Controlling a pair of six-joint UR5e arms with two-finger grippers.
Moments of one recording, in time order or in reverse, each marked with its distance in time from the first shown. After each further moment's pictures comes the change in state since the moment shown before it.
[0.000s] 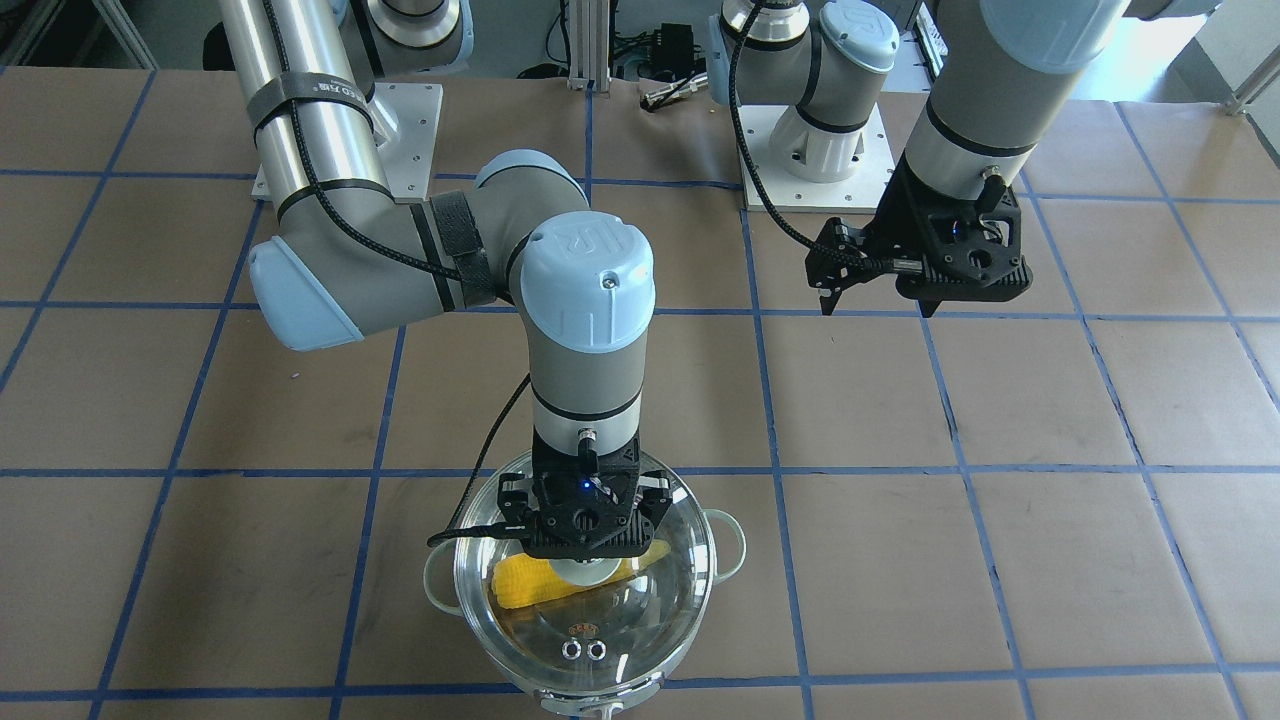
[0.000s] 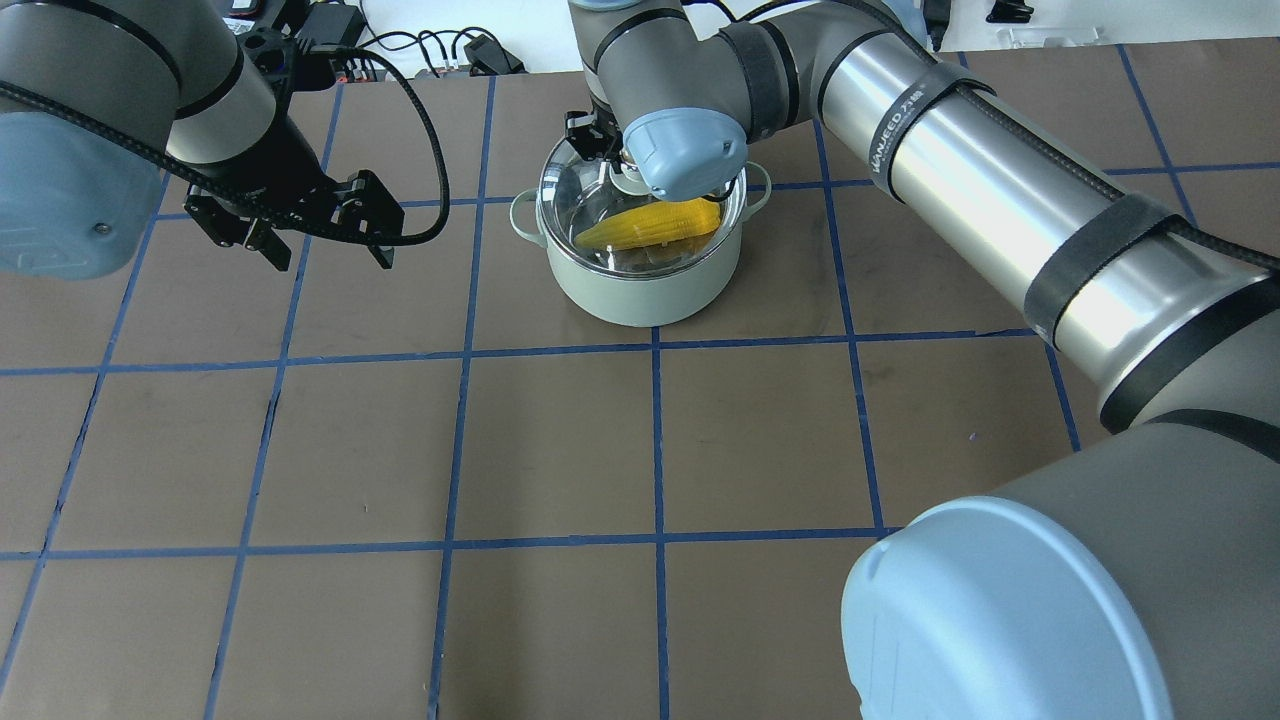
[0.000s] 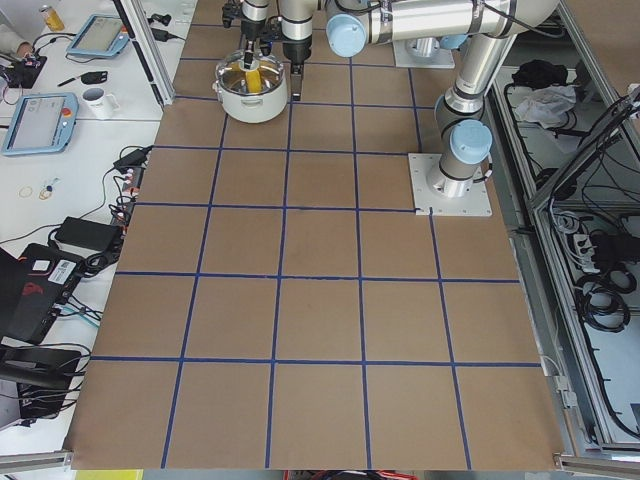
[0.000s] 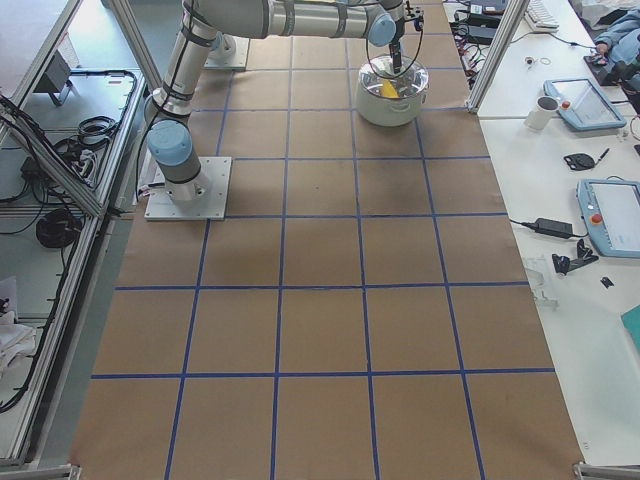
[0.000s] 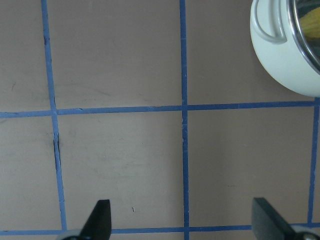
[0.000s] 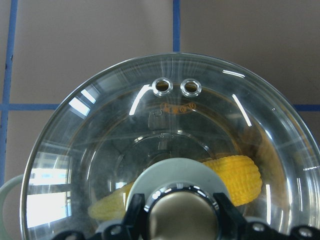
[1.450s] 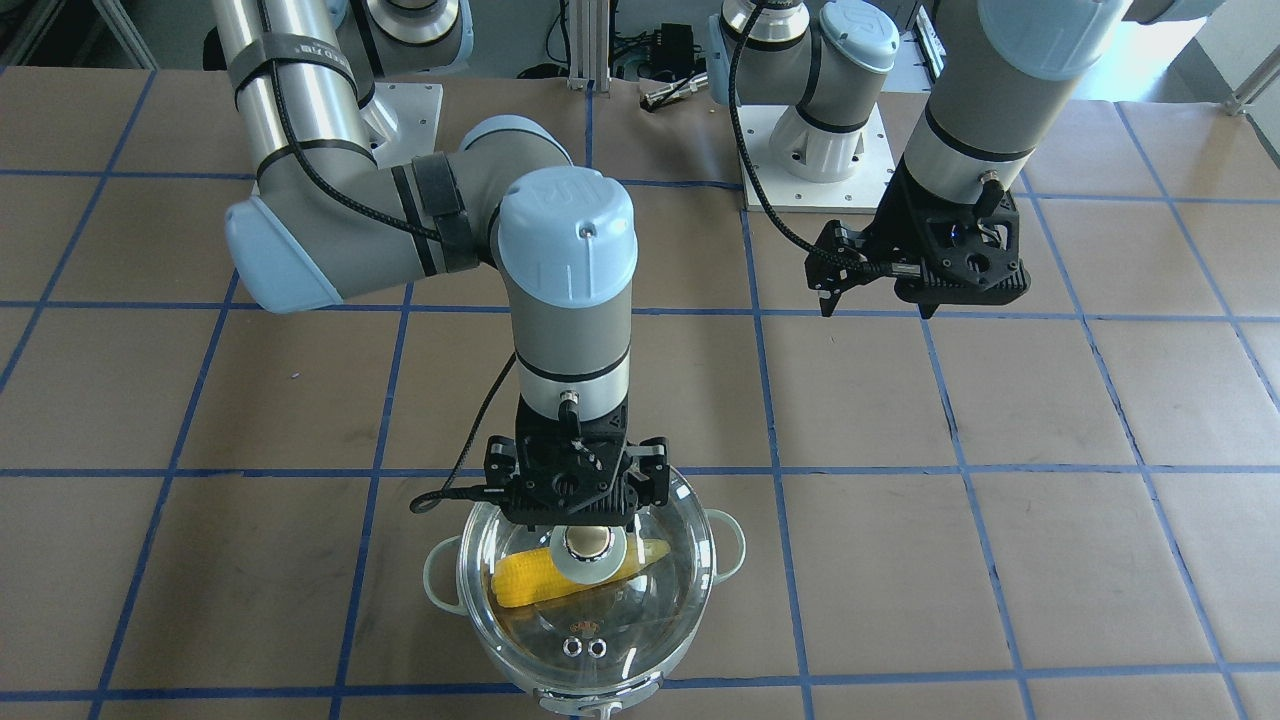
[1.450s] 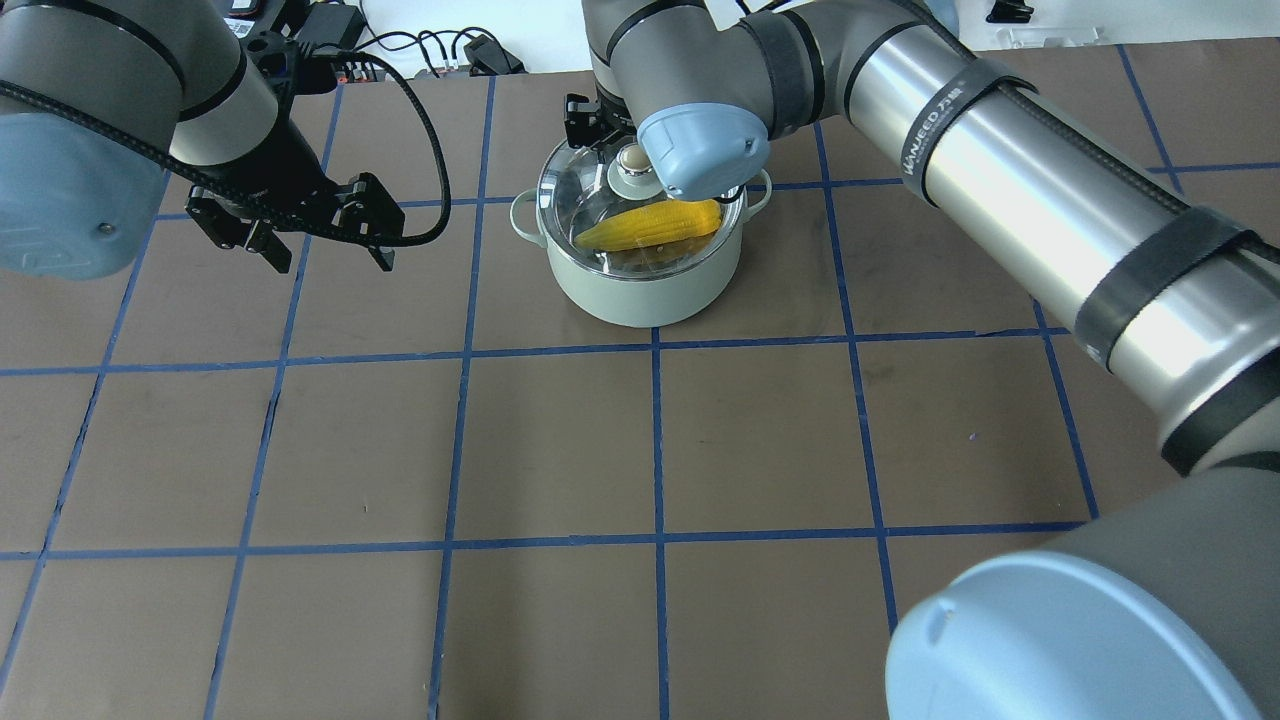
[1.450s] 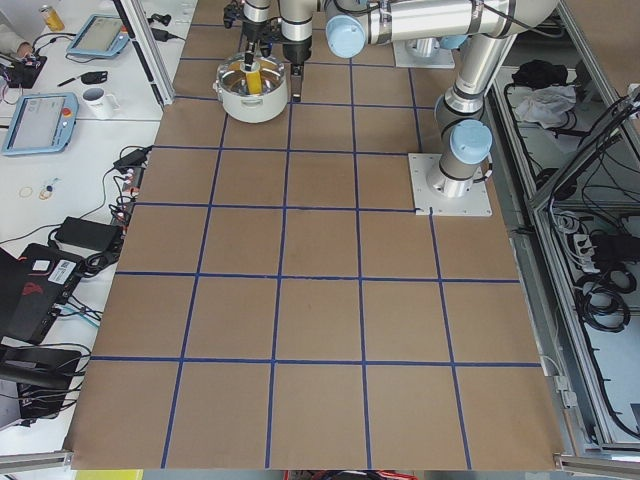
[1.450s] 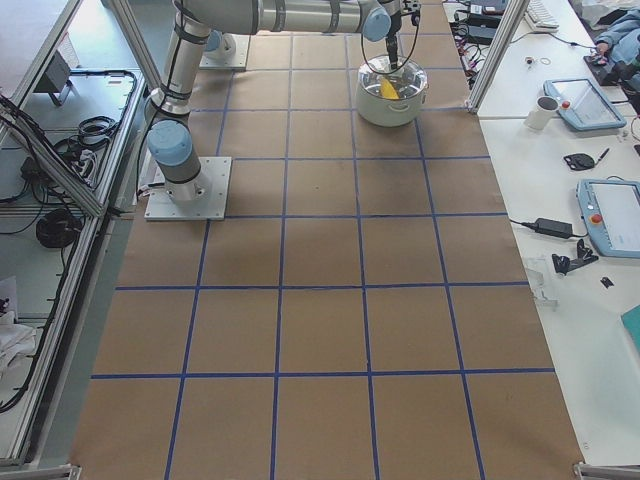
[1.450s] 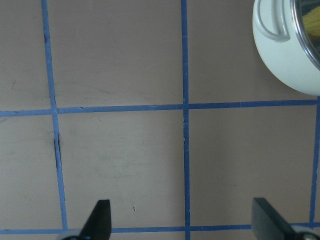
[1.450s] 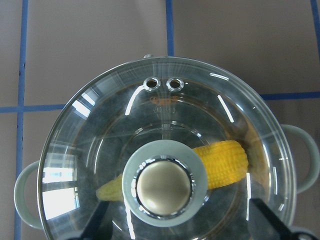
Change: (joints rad) left arm 0.000 -0.004 -0.002 -0.002 0.004 0.000; right arm -0.009 -0.074 0.051 -0.001 0.026 0.042
